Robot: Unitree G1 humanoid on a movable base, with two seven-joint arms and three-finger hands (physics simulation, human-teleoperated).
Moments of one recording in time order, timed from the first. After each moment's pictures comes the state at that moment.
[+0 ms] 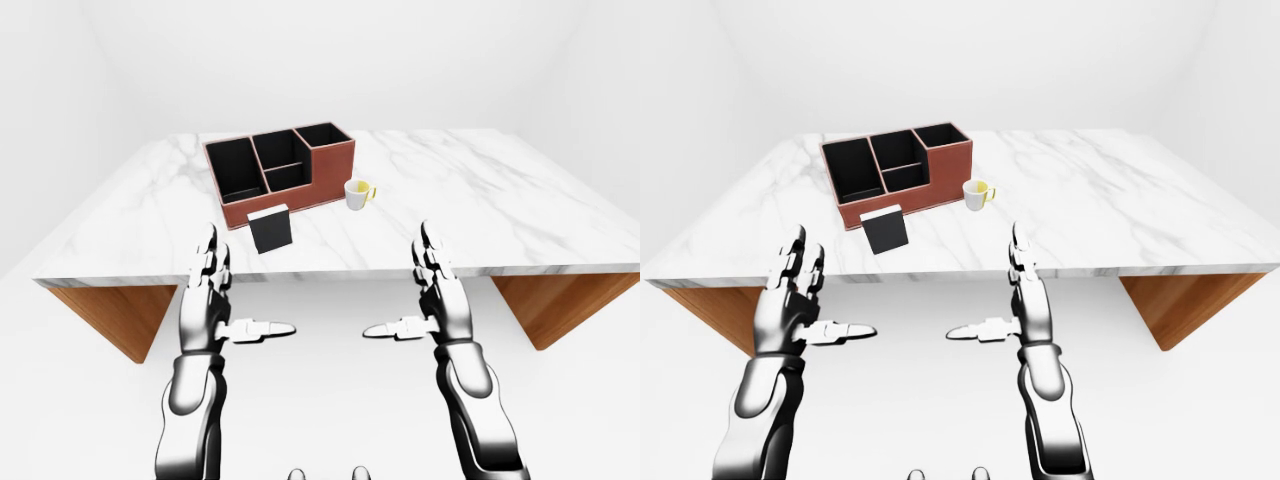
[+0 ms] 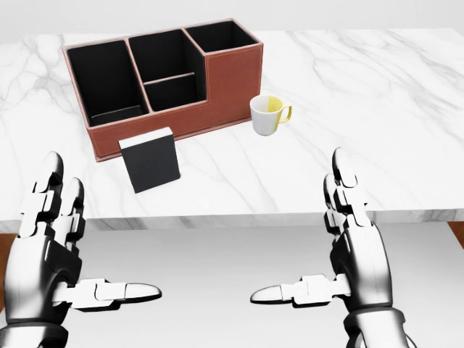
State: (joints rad) left arm 0.10 0.00 0.08 -0.41 -0.05 0.08 -0.06; right arm 0.08 -0.02 0.04 -0.33 -0.05 0.03 0.02
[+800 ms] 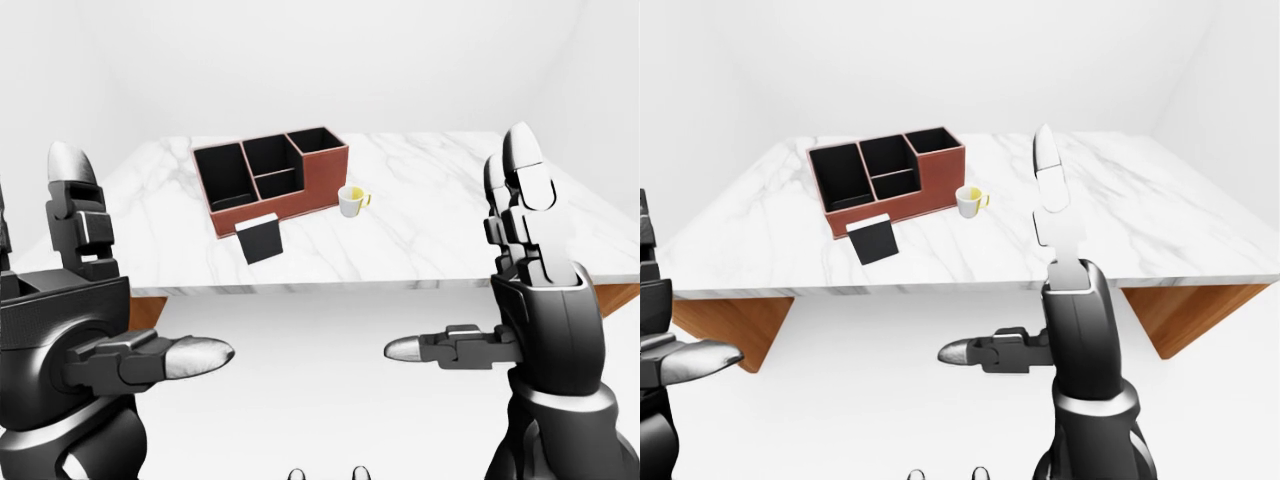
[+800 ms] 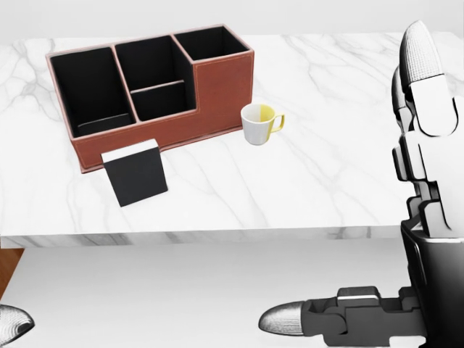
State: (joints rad) left arm 0.11 0.29 0.18 -1.05 -0.52 0.09 0.30; right arm 0.08 0.29 0.02 -1.05 -0.58 0.09 0.47
